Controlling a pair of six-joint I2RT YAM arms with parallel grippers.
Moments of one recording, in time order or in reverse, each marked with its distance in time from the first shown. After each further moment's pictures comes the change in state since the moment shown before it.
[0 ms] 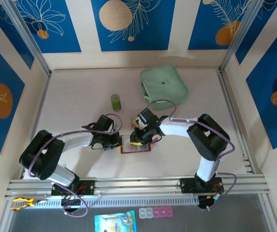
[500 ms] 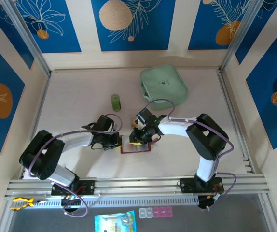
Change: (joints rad) left arm 0.002 0.000 0.000 -0.005 0.000 0.019; right arm 0.010 0.015 0.024 -0.035 0.033 -0.016
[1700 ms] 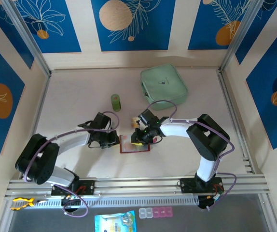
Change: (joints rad) left arm 0.037 -0.064 0.029 -0.099 -0.006 0.005; right arm -0.014 -0.013 -0.058 0.067 0.000 -0.002
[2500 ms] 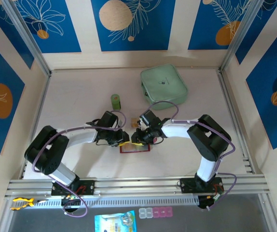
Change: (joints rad) left arm -0.081 0.137 0.063 0.134 0.074 -0.115; right arm -0.008 -0.016 -0.044 0.069 -0.023 0.008
